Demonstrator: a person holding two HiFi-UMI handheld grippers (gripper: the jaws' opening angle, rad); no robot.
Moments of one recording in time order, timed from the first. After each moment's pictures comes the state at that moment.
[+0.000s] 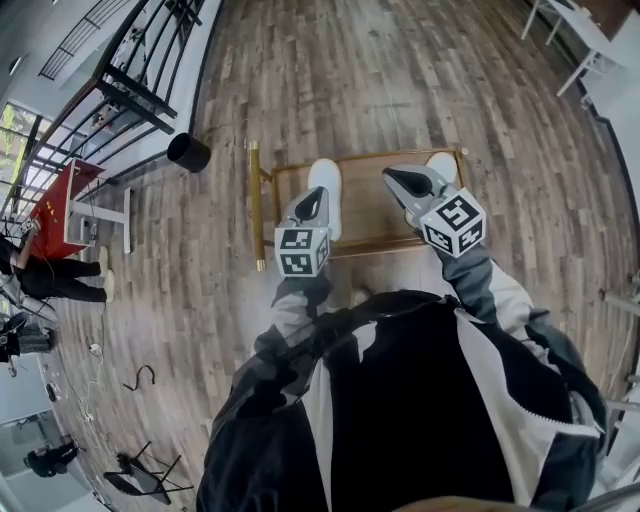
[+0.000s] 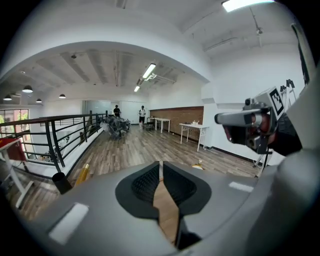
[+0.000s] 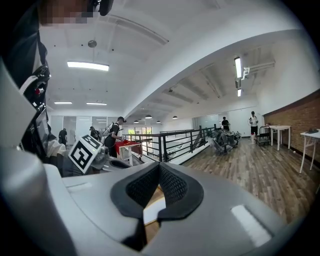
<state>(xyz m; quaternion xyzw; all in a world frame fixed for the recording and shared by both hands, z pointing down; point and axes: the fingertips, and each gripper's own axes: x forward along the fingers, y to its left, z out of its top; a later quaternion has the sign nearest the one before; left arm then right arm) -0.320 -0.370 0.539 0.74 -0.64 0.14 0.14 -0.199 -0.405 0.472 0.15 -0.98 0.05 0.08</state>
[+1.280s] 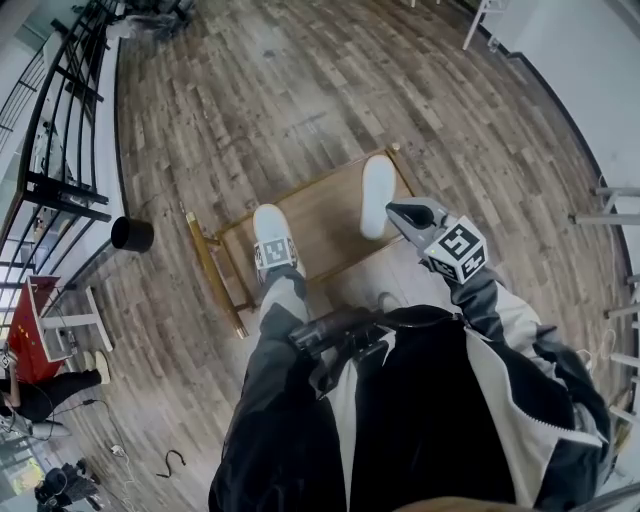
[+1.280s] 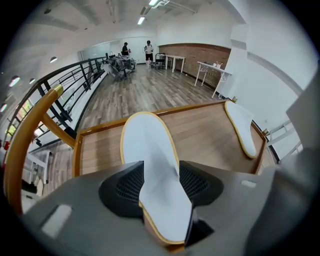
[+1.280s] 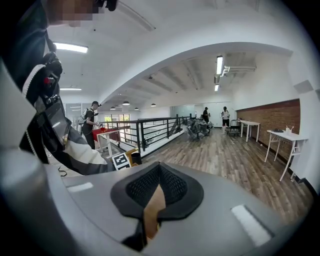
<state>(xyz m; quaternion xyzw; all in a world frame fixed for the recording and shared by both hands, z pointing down) -0.364 -0.417 0.806 0.61 -0.58 0.37 0.39 -0.077 -0.408 0.518 0.29 -0.94 0.08 0.17</state>
